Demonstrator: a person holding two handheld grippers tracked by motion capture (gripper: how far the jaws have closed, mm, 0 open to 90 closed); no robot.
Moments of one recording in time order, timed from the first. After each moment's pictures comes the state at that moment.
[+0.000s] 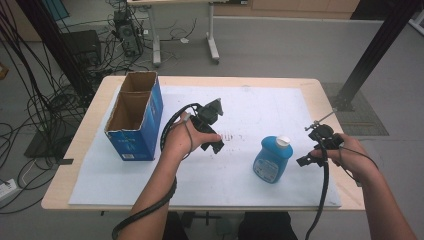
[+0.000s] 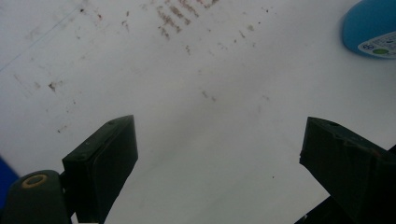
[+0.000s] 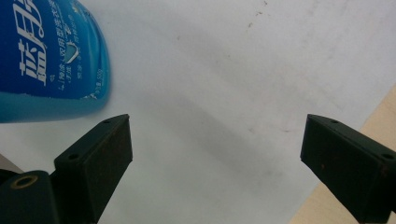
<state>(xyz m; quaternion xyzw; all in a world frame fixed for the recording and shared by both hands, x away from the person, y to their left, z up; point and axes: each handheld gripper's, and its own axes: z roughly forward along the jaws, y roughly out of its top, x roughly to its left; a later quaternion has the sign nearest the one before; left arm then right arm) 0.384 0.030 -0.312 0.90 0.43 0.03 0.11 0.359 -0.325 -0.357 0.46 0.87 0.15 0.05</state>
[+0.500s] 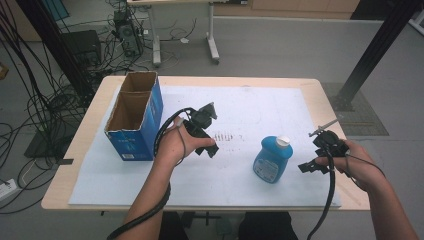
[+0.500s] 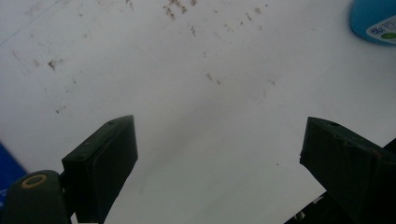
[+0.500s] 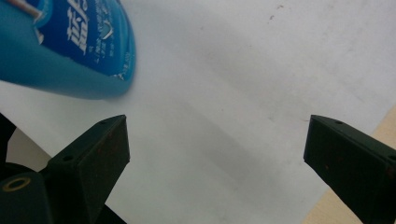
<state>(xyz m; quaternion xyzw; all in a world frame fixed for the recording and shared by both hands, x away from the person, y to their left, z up) 0.372 0.047 -0.317 0.89 0.44 0.03 0.12 0.336 -0.329 -0.357 0.44 0.88 0.18 0.05</state>
